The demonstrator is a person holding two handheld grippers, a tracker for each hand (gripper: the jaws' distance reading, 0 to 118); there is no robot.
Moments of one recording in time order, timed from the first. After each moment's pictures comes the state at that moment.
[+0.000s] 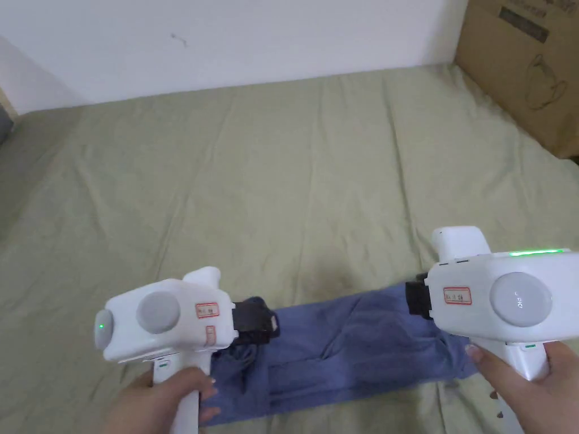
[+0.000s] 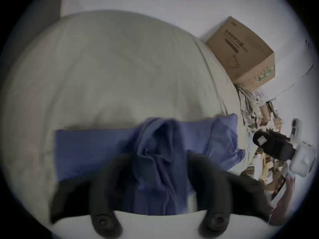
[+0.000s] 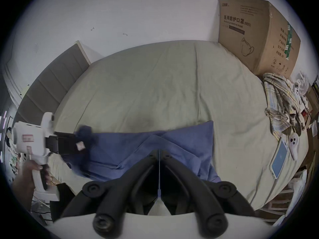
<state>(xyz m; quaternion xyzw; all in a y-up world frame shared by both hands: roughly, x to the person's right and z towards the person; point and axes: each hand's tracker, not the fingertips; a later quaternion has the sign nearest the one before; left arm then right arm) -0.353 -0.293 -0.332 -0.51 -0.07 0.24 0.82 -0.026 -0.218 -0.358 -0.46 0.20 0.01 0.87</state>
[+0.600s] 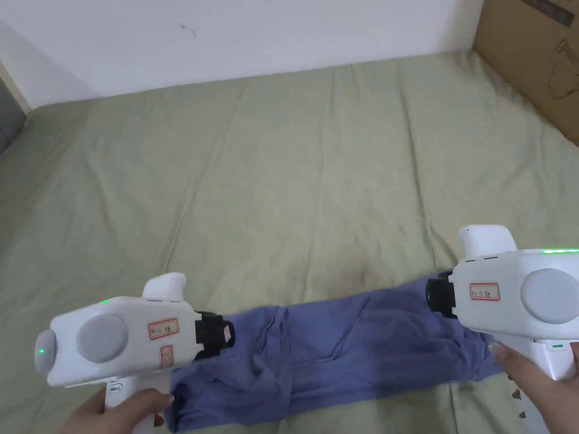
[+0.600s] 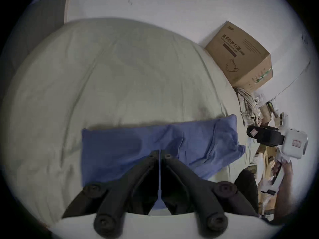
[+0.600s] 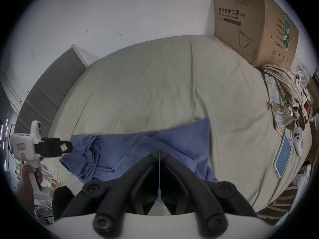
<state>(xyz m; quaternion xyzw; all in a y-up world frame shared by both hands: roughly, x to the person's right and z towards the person) -0.390 -0.278 -0.289 -0.49 -0.04 0.23 0.84 -0.014 -0.231 -0.375 -0.47 0.19 -0.01 0.86</state>
